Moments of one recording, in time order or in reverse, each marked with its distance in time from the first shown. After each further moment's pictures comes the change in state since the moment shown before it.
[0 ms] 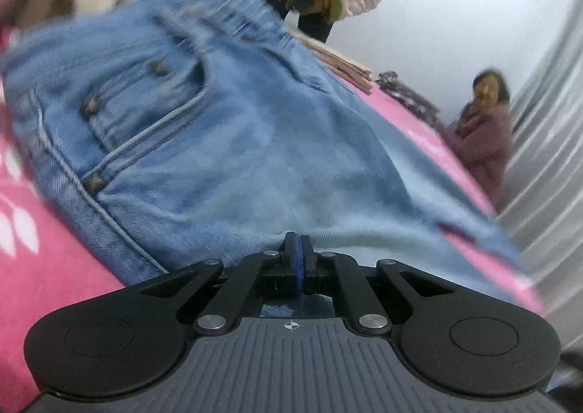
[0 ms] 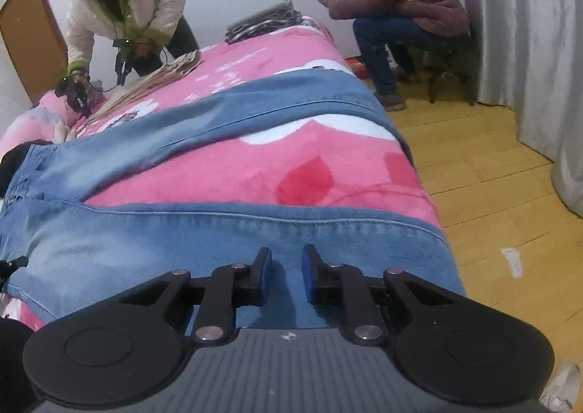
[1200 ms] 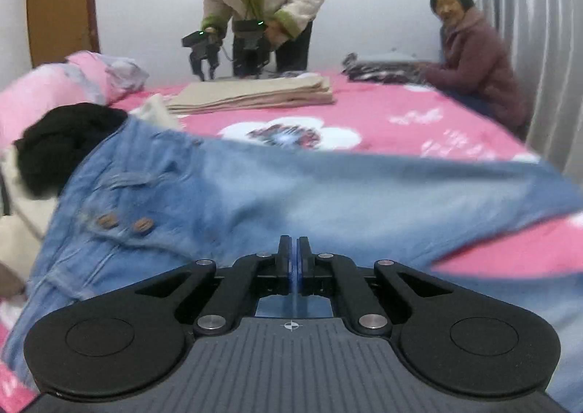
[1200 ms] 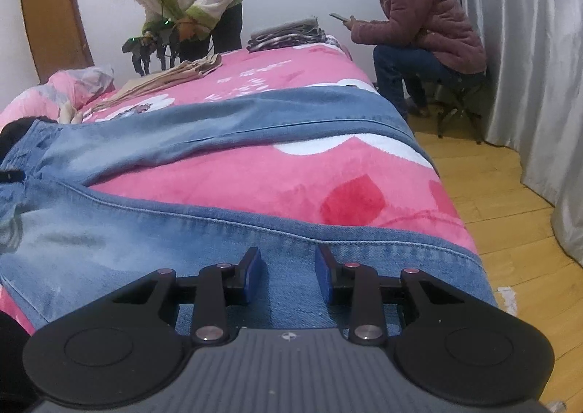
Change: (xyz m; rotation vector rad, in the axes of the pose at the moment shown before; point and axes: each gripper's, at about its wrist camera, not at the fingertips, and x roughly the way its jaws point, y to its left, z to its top) left arm 0.035 -0.113 0.068 0.477 -0.023 0.129; right arm 0.019 0.044 -0.010 -0.145 -0.068 -0.016
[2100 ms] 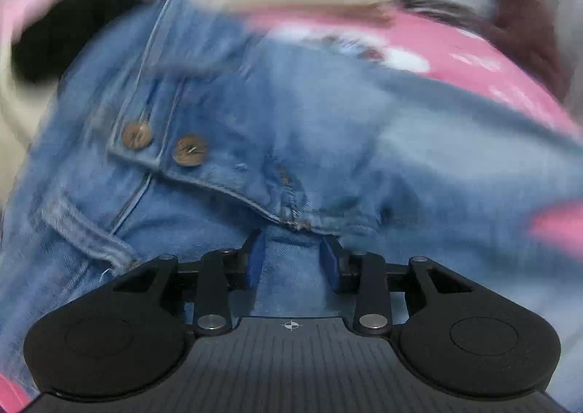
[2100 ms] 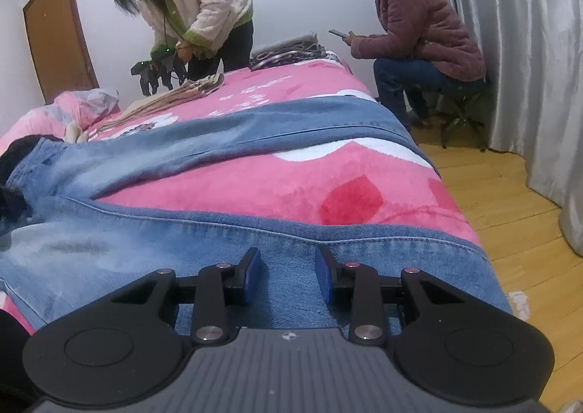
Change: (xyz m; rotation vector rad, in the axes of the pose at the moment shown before) left arm 0.049 0.054 -0.033 -0.061 0.236 0.068; right arm -0.001 -0.006 -0.012 0.027 -0.068 0.026
